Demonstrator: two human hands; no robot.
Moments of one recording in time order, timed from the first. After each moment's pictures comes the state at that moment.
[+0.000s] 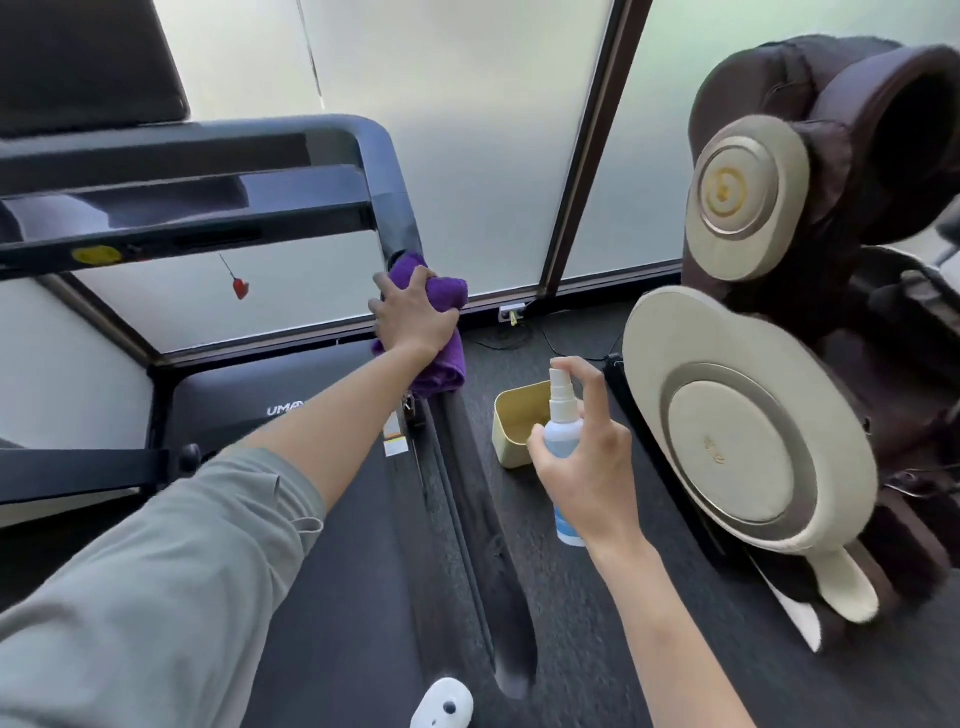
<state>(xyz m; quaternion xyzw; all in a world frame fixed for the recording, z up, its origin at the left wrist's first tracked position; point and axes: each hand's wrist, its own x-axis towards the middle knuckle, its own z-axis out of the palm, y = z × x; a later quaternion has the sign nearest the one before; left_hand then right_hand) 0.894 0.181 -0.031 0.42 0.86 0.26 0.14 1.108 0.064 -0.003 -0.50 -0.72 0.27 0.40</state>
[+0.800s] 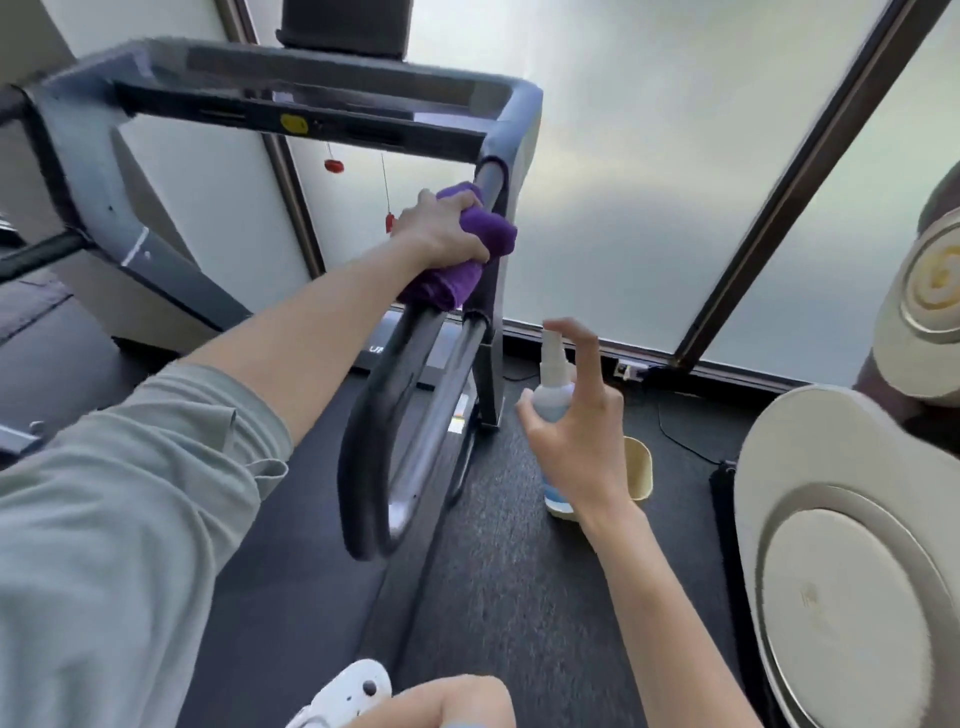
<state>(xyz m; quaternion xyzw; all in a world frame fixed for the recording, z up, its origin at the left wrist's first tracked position) 0.957 0.101 -0.032 0.38 0.90 0.20 0.07 1.206 0.093 -0.109 -0.22 -0.81 0.37 0.39</state>
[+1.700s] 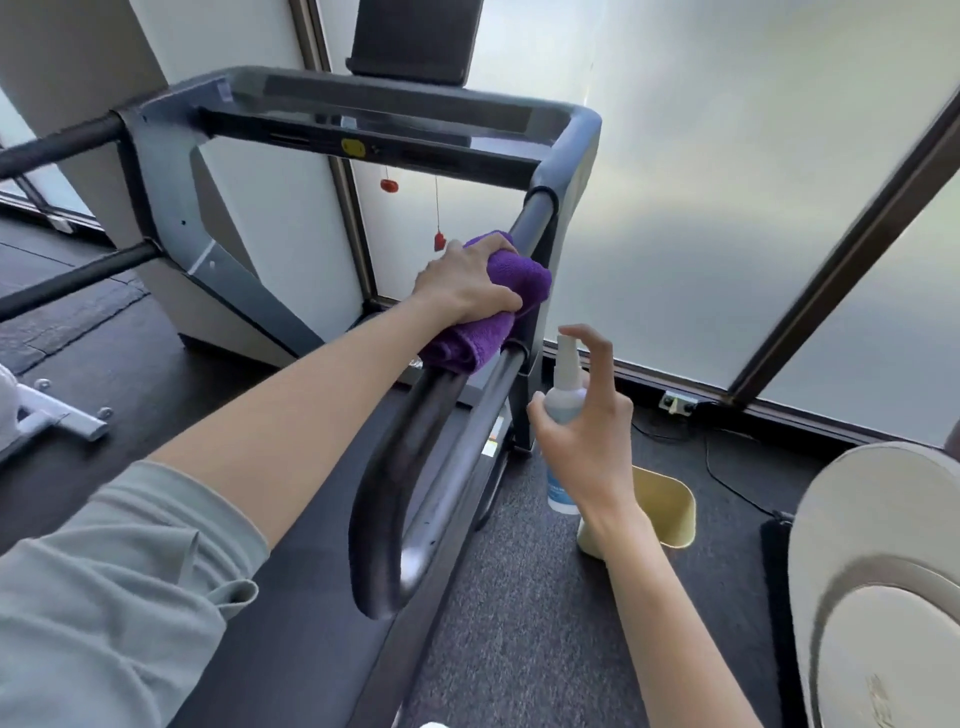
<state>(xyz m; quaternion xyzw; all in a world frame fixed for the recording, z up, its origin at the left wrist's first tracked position) 0.960 0.088 -0.043 0.36 0.90 0.23 0.07 1.155 0.124 -0.115 -0.19 -0.79 0.44 0.39</state>
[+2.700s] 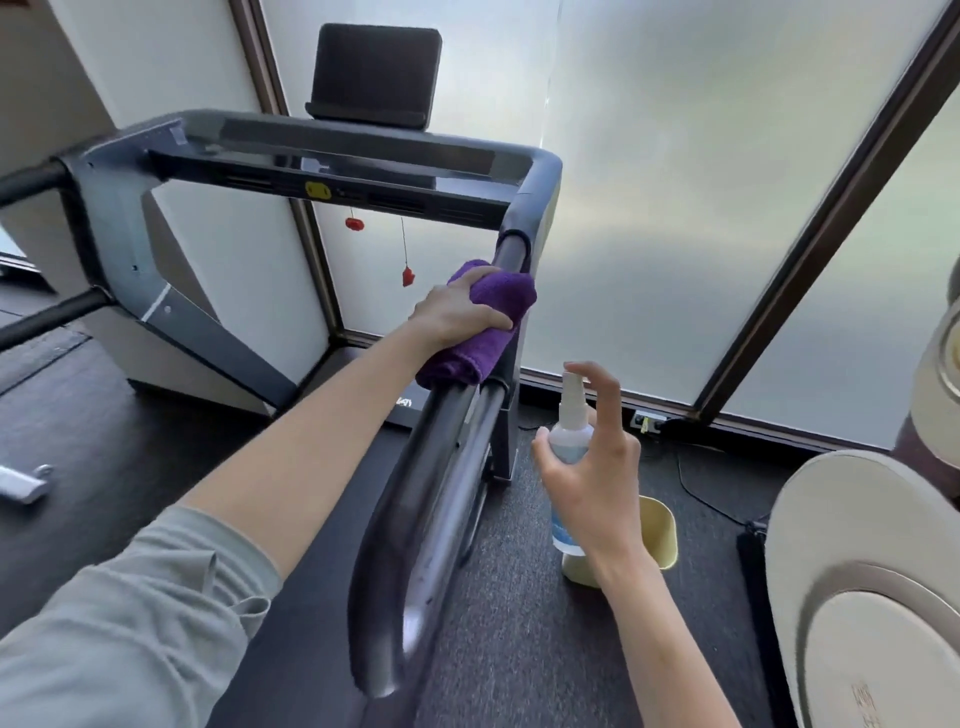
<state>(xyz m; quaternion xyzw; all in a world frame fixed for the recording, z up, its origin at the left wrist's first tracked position) 0.928 0.109 -0.049 0.35 0.84 0.36 0.20 1.155 0.125 -0.107 -0.21 -0.78 0.41 0.42</state>
